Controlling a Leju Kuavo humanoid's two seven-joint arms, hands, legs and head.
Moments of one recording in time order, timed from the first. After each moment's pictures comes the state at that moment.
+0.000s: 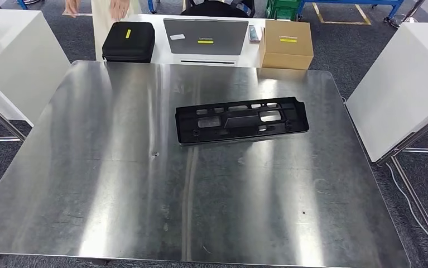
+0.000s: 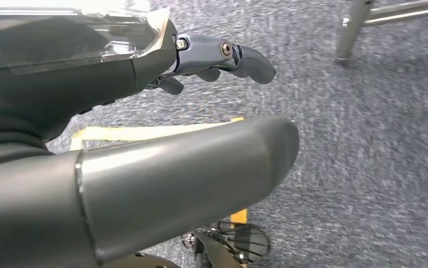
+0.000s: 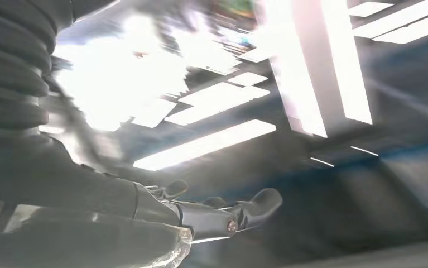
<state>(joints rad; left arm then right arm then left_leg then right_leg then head) -0.08 -0.22 0.89 -0.20 -0.79 0.45 -0.46 -0.09 -0.30 -1.42 -1.32 1.00 -0.70 -0.57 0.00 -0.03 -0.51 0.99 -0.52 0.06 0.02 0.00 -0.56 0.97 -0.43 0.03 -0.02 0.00</state>
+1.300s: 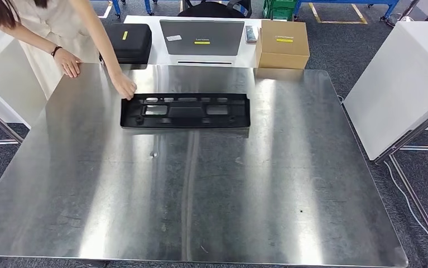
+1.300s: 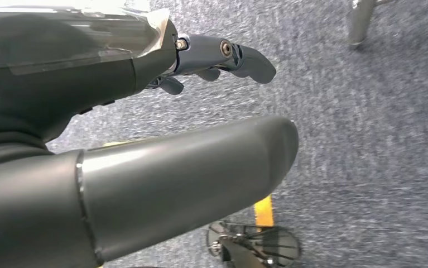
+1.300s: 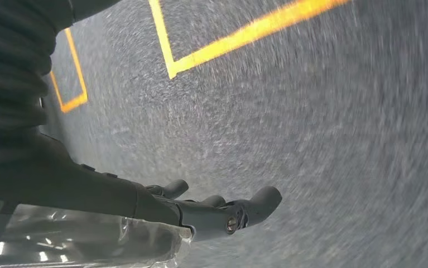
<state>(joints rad) -0.09 -0.19 0.90 -0.20 -0.93 0.40 -0.32 -0.11 0.14 -1.44 -0.31 1.41 -0.37 0.03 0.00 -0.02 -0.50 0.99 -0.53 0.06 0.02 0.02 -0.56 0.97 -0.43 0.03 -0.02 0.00</state>
